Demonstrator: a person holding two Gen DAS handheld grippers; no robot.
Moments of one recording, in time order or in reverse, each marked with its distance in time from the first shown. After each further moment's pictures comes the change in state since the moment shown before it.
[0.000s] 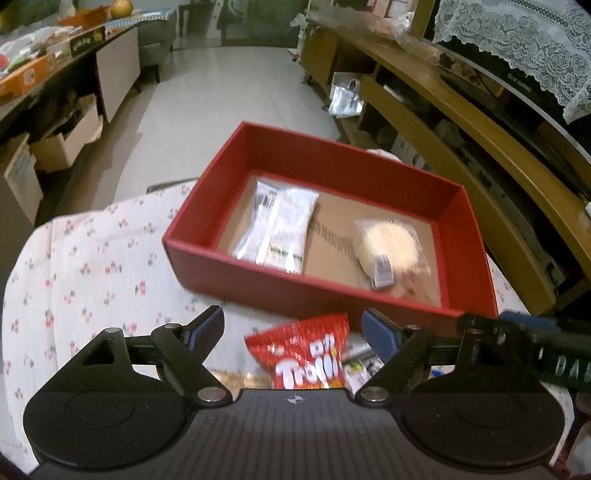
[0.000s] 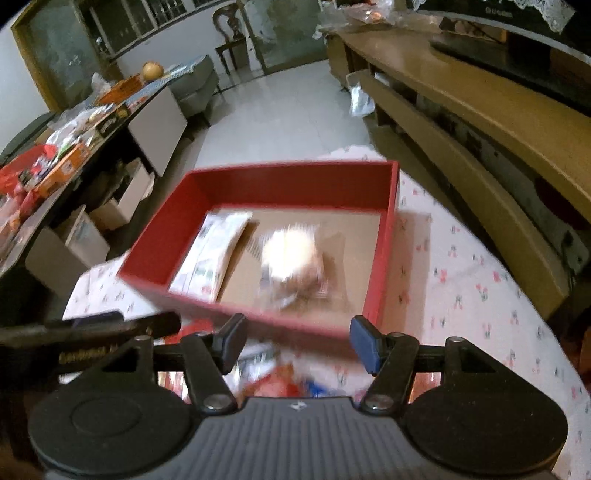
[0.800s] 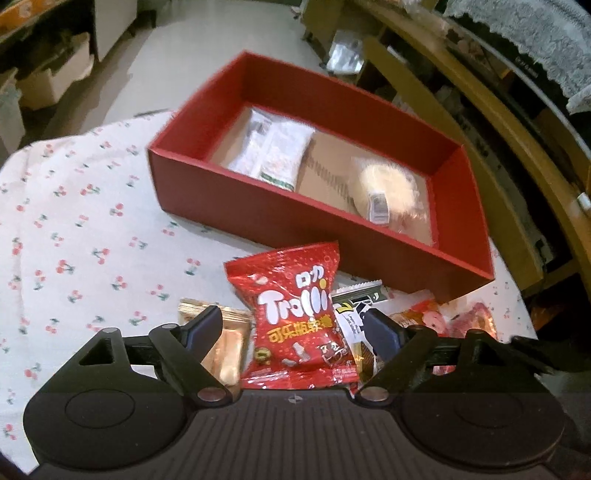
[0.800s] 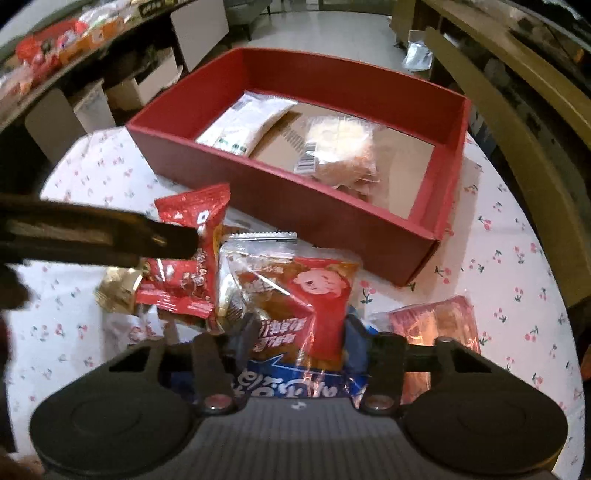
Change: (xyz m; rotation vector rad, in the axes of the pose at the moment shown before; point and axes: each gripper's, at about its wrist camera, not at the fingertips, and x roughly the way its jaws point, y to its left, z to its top) left arm 0.024 0.007 -0.025 -0.080 0.146 -0.074; right arm 0.037 0.027 -0.048 -0.264 0.199 -0.042
